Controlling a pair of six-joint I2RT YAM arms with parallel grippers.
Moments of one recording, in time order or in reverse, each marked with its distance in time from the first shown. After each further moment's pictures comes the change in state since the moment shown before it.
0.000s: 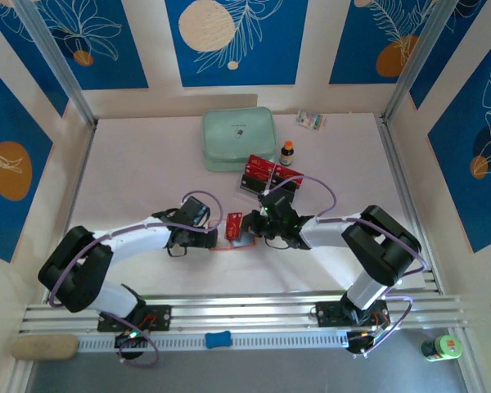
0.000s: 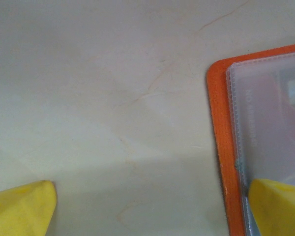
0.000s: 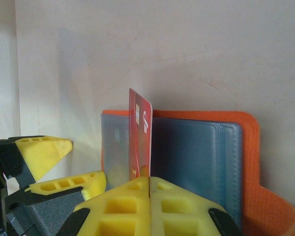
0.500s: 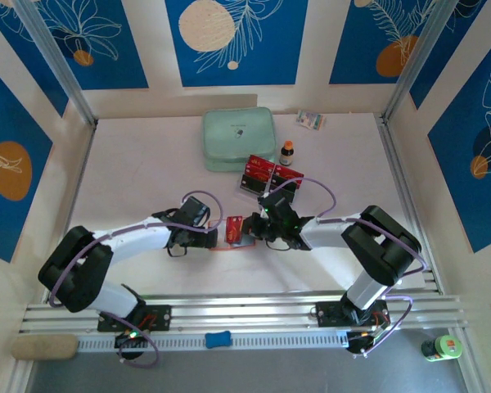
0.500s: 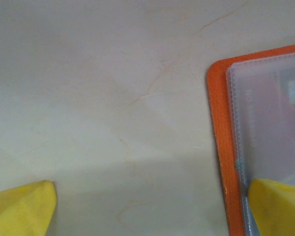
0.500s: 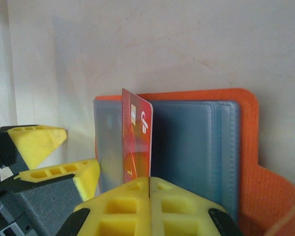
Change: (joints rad) left arm 0.000 0.000 -0.001 0.002 0.000 0.000; right arm 0.000 0.000 -0.009 -0.023 -0.034 -0.001
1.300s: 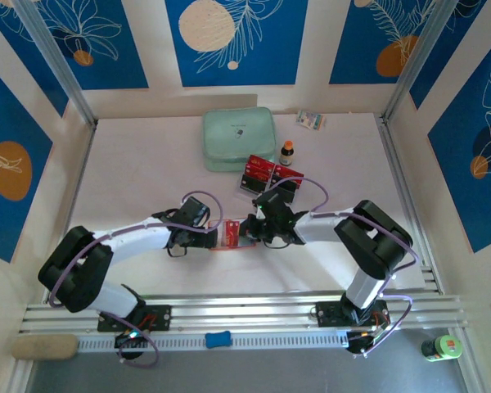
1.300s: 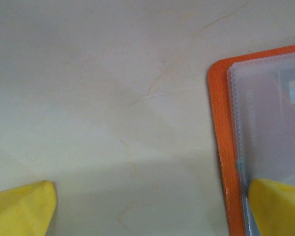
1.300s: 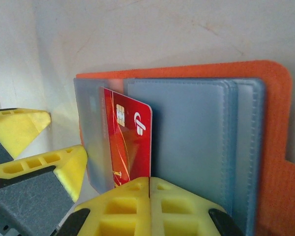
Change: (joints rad) left arm 0.000 0.000 -0.005 0.008 -0.002 0.000; right arm -0.002 0.069 0.089 -0.131 -0.082 -0.027
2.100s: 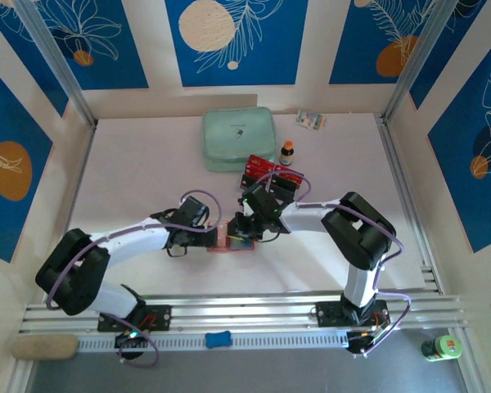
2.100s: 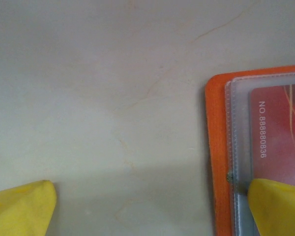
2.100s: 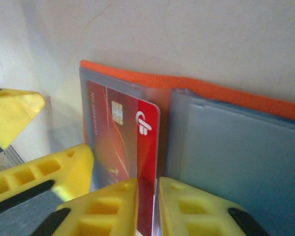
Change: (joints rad) left arm 0.001 -0.038 -0.001 -0.002 0.005 -0.031; right arm 0.027 0.116 0.204 -0.208 -0.086 -0.084
